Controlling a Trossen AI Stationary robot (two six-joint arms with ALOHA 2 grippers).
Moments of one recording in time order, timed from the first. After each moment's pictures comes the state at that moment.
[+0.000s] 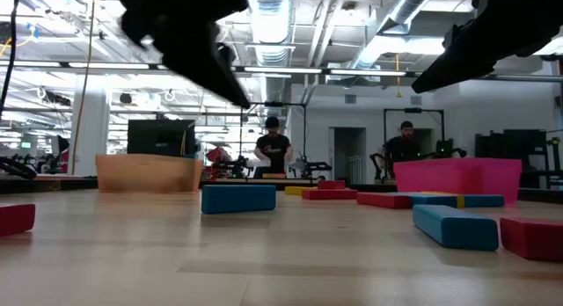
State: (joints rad) left arm -0.27 1.52 0.96 -0.23 -0.28 -0.03; right arm 0.63 1.36 0.73 -0.14 0.65 0.51
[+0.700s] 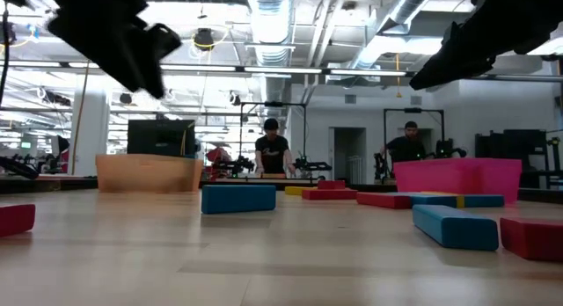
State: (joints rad) left arm -0.43 1.35 0.96 -0.62 -0.24 -0.19; right arm 0.63 1.36 0.73 -0.12 0.65 0.50
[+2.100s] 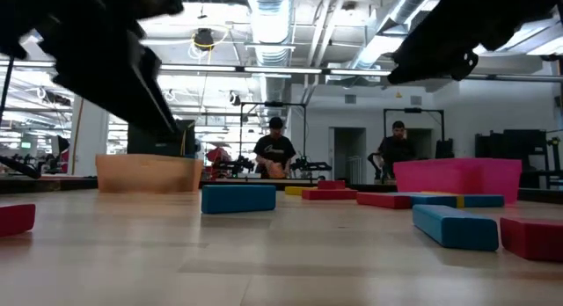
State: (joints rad) left arm -0.59 1.66 0.96 -0.31 -0.62 -0.57; right arm 0.56 1.36 0.73 -0.04 0.65 0.58
